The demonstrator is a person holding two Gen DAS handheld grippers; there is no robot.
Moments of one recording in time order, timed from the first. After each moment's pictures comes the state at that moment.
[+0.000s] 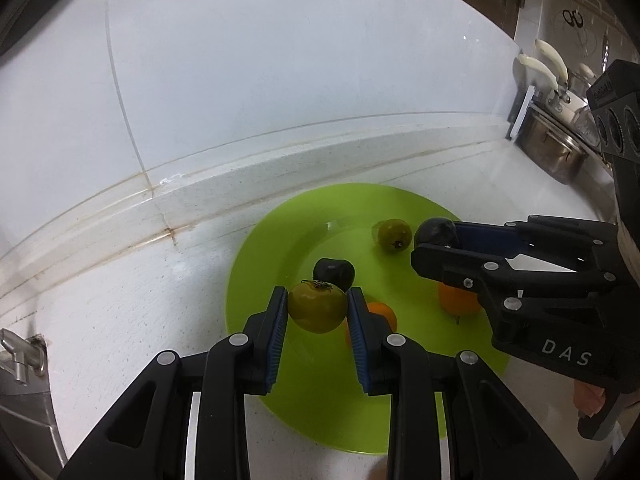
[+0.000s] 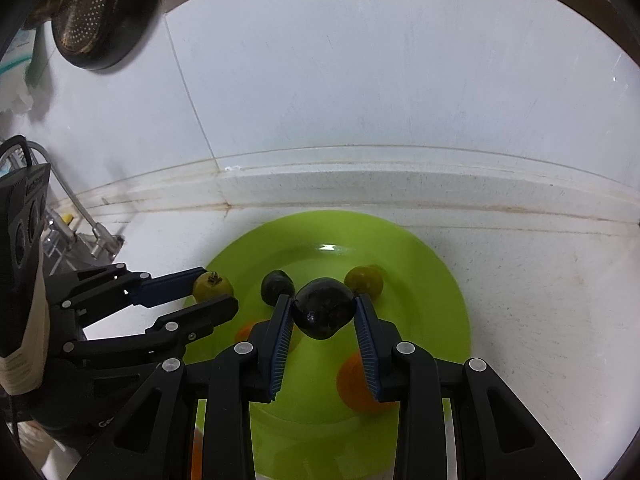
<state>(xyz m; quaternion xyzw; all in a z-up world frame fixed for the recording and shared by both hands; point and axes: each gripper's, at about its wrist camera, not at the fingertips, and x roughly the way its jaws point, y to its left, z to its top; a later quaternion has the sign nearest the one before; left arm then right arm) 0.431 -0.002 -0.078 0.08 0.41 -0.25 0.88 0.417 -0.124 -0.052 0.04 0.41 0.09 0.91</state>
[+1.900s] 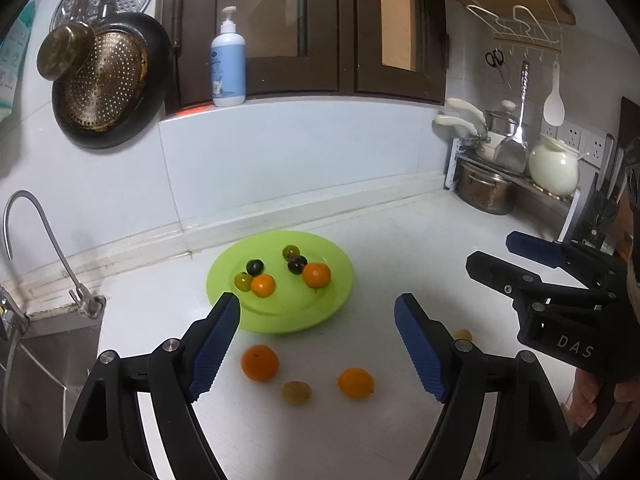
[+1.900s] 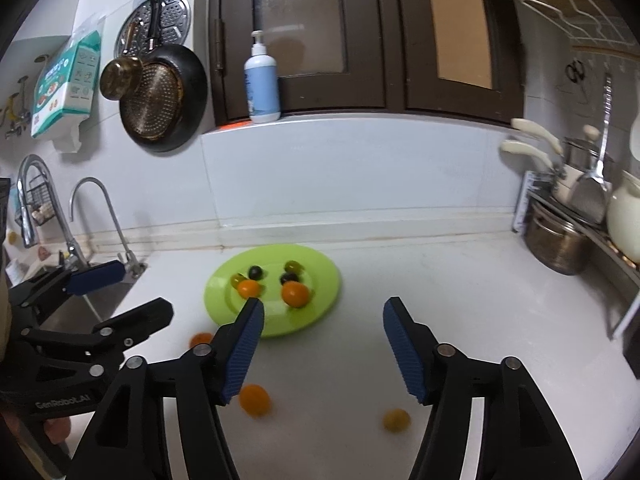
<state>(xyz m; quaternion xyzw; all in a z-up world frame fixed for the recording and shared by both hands) 0.200 -0.020 0.022 0.07 0.28 -0.22 0.93 0.164 -0.177 0.034 0.03 0.25 -0.03 0.97</state>
